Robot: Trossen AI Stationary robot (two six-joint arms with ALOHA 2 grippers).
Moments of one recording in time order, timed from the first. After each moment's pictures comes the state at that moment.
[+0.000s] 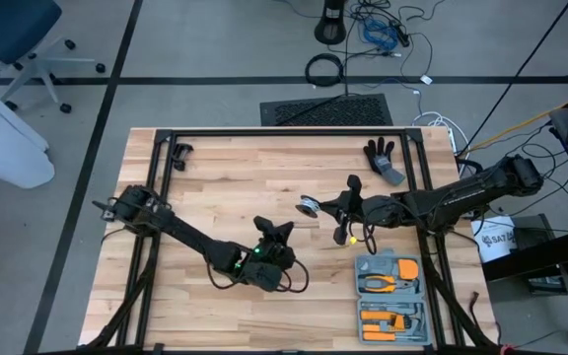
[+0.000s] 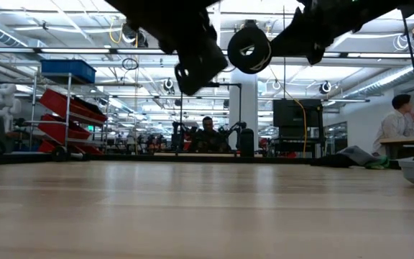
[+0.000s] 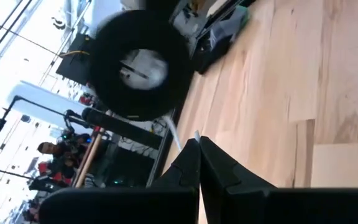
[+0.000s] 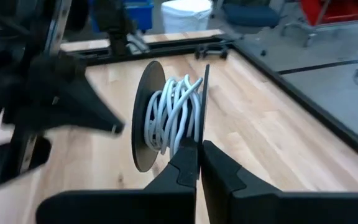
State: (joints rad) left arm -0.44 1.90 1.20 0.11 -1.21 0.39; right arm 0.20 1.16 0.65 0.12 0.47 0.21
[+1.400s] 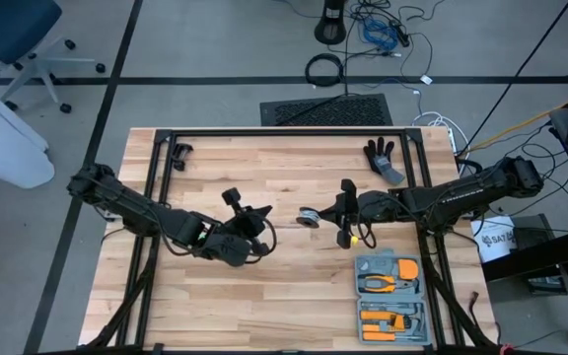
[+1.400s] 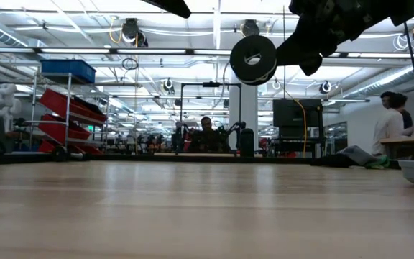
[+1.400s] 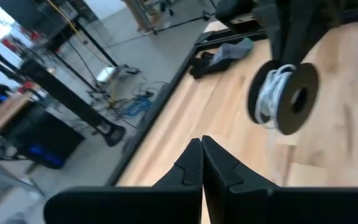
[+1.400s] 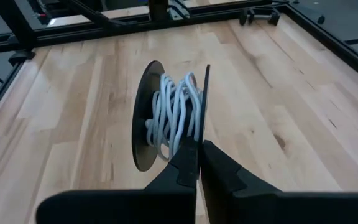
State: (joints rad) left arm -0.41 1.50 1.20 -0.38 -1.00 -0.13; right arm 0.14 1.16 0.65 0.05 0.23 0.23
